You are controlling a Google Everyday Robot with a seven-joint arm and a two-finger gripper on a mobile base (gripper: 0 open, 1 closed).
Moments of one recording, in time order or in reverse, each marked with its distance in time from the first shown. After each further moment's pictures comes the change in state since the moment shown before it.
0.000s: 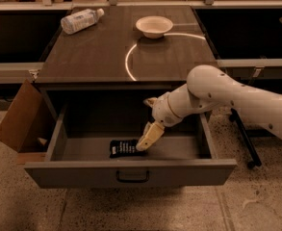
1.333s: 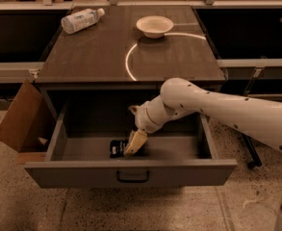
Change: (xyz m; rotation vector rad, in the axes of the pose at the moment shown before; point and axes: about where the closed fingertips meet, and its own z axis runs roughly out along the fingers) arm 0.007 -0.007 0.073 0.004 0.063 -0.104
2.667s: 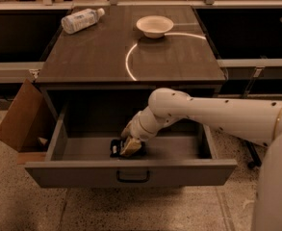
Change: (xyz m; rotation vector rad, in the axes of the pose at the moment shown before) arm 0.023 0.015 0.040 -0.035 0.111 -0.007
